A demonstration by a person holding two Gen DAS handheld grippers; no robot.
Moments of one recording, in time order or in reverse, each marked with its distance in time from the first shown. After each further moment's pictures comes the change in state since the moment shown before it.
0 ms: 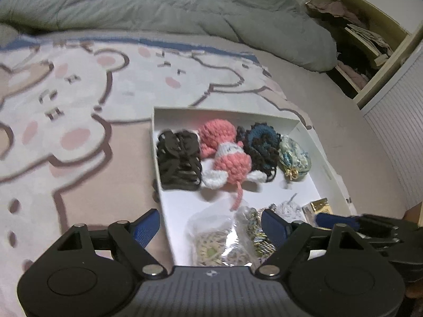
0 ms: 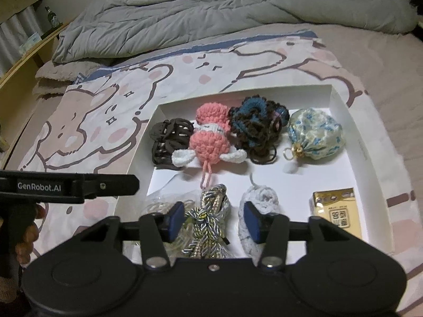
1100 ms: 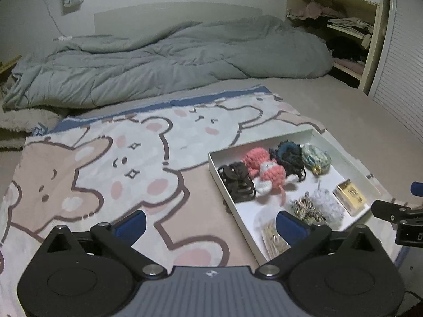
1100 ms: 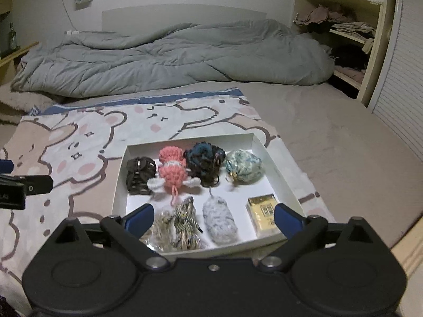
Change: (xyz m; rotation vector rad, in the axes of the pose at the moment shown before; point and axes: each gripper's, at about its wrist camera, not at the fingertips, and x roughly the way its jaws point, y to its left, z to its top) left arm -0.122 0.013 -0.028 0.259 -0.164 0.198; right arm -0.102 0.085 -0.046 0.028 -0.243 -0.410
